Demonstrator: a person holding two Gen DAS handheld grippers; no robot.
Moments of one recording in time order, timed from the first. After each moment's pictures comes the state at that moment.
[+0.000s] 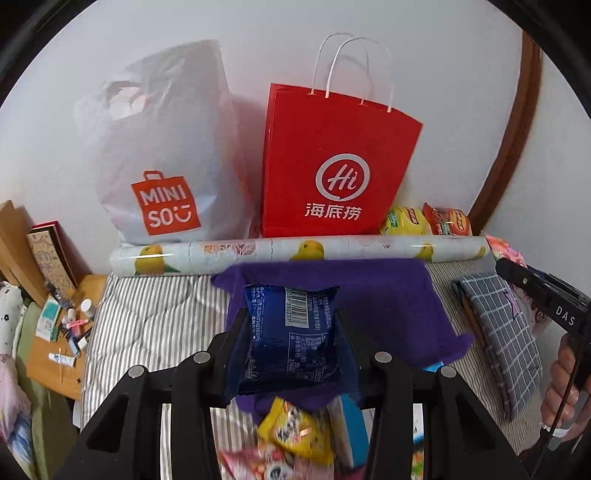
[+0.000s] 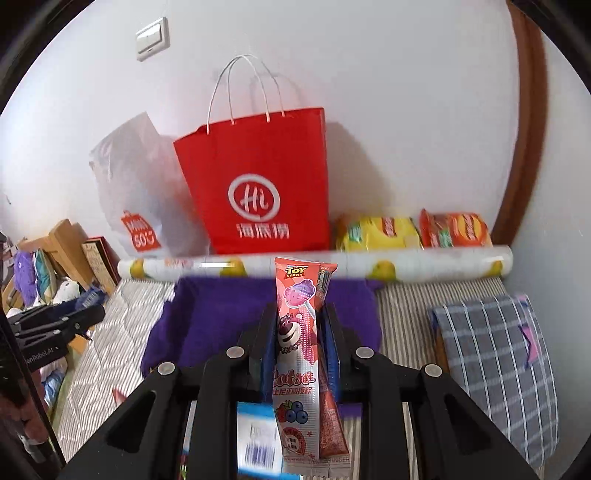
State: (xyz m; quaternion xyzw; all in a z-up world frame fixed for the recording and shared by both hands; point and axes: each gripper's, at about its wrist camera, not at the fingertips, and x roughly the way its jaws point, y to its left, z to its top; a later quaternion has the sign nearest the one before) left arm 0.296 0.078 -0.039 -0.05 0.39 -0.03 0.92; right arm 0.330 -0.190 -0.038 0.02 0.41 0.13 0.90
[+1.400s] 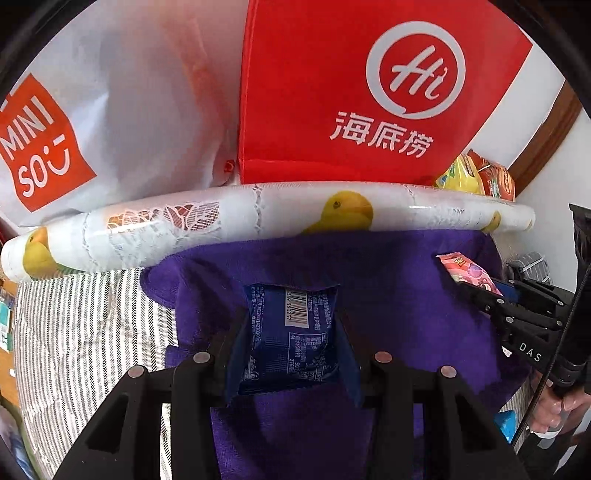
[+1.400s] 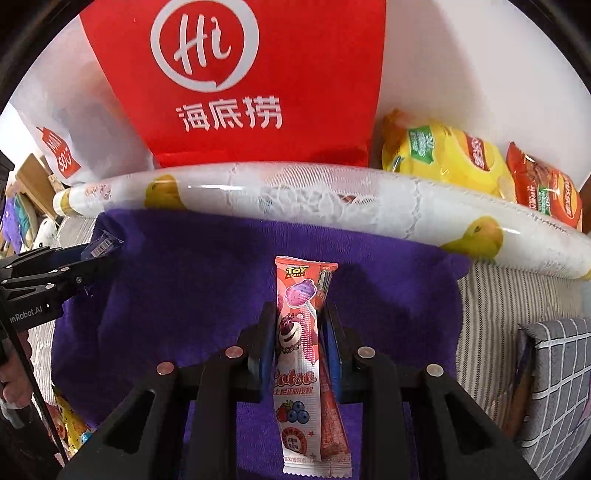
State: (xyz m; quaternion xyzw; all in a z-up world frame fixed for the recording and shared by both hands) left arm 0.438 0.074 -0.164 -0.06 0.52 -0.07 0.85; right arm 0.446 -0.151 -0.209 -0.04 0.57 0.16 0.81
